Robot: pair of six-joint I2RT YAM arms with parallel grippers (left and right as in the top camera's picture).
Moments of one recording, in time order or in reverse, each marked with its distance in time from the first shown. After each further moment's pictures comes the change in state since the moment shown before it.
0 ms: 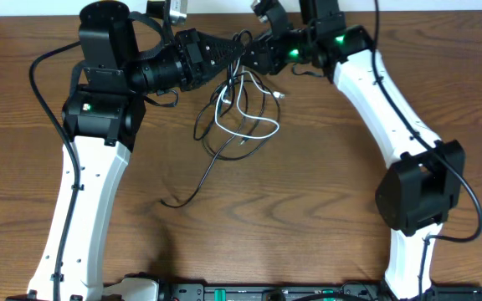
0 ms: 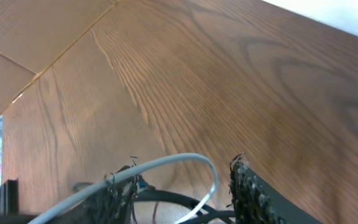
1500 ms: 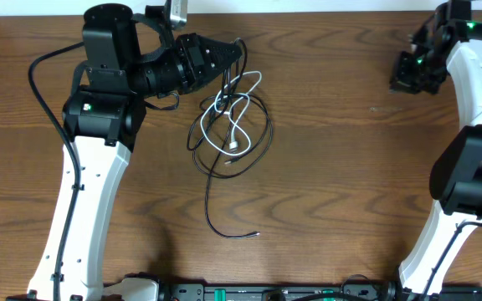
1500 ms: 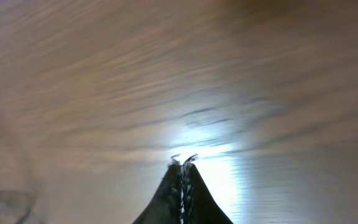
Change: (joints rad) left arm -0.001 0.000 0.000 -0.072 -0.065 0.062; right arm -0.537 0.069 0.000 -0.573 0.455 0.189
